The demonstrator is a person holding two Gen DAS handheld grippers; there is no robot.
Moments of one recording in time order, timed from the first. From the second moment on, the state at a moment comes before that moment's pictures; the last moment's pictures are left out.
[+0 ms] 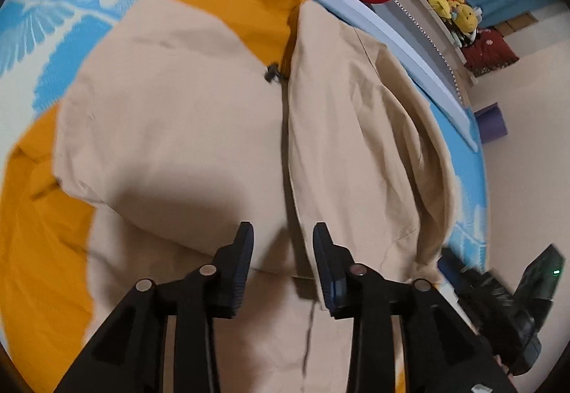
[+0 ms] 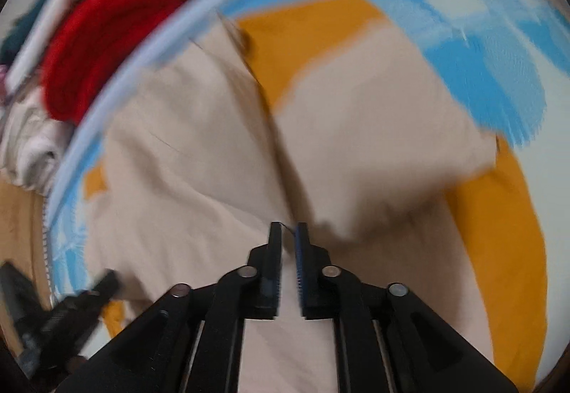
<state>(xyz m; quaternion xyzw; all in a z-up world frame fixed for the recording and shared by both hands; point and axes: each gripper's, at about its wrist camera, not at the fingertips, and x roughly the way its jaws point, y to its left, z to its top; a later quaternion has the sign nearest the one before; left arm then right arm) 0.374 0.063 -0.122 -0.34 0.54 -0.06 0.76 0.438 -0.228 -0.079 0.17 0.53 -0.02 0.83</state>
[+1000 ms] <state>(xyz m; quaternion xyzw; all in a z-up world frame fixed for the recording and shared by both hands) 0.367 0.069 -0.095 -0.25 0.53 -0.01 0.81 0.444 -0.251 -0.090 0.23 0.50 -0.06 0.83</state>
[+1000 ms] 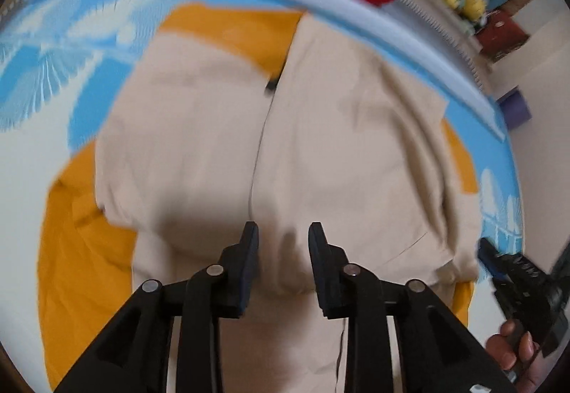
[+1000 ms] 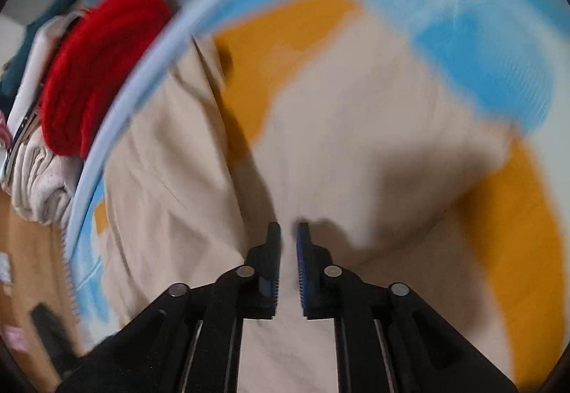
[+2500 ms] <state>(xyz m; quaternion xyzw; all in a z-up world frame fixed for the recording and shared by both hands) 0.276 0.086 0.016 -0.15 0.42 0.03 0.90 0.360 -0.205 0.063 0.03 0.26 0.02 0.97</state>
